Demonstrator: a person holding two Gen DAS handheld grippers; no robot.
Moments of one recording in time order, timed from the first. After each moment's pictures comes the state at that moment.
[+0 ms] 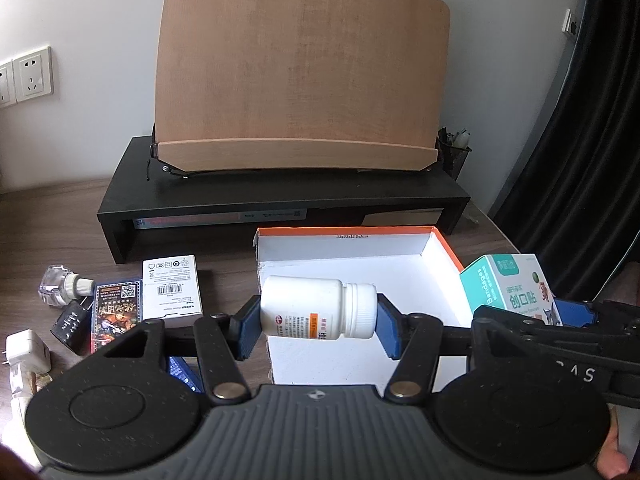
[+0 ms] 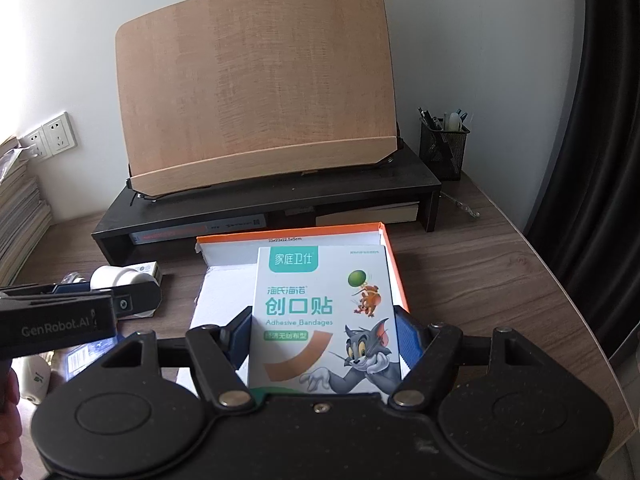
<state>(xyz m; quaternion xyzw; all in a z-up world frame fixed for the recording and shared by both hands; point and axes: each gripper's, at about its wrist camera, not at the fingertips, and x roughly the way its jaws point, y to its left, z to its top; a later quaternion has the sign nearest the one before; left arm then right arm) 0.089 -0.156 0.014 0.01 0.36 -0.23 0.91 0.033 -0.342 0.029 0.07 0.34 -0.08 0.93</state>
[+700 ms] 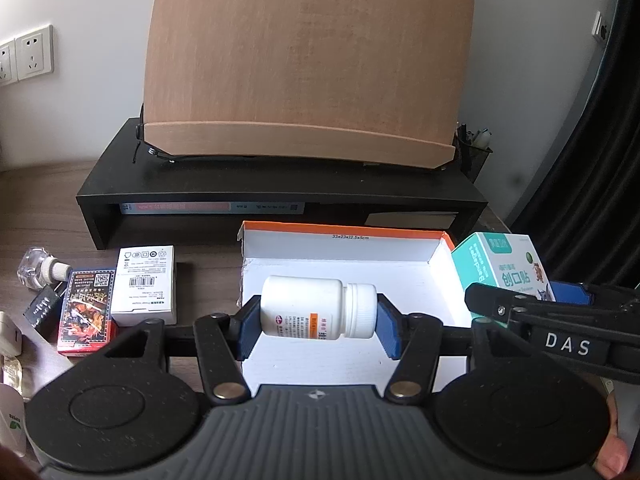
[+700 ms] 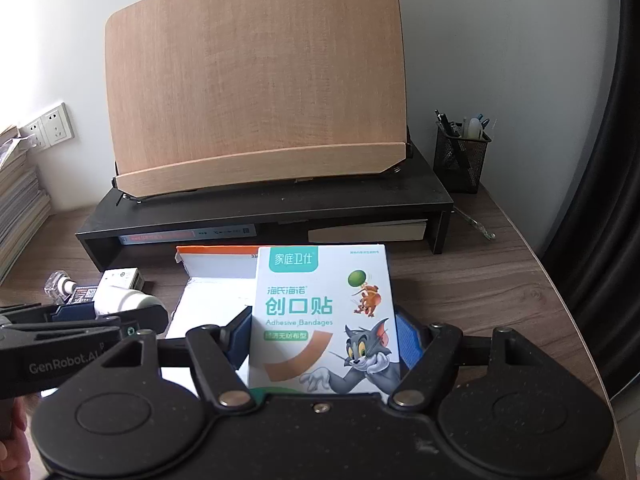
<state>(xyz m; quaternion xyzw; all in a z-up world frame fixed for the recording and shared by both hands) 0.105 -0.189 0.001 -0.01 0.37 -0.19 0.91 0.074 -0.375 0.019 0.05 0.36 -0.05 0.93</state>
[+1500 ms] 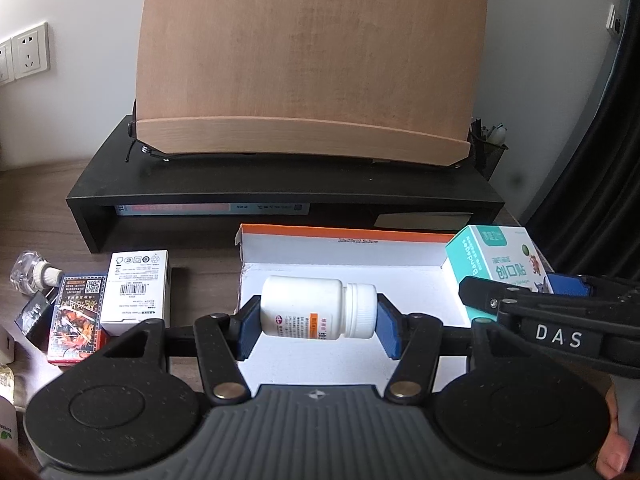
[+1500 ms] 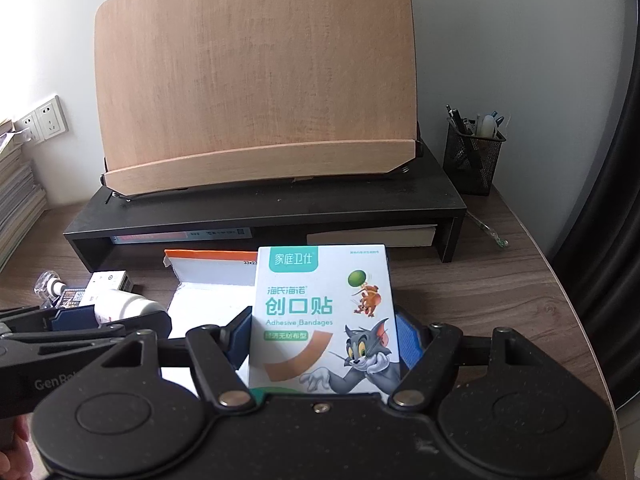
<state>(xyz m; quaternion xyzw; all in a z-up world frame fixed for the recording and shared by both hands) 0.123 -0.202 -0.009 0.00 0.38 -0.18 0.91 0.100 -0.377 0.006 0.05 0.37 -0.04 0.93</state>
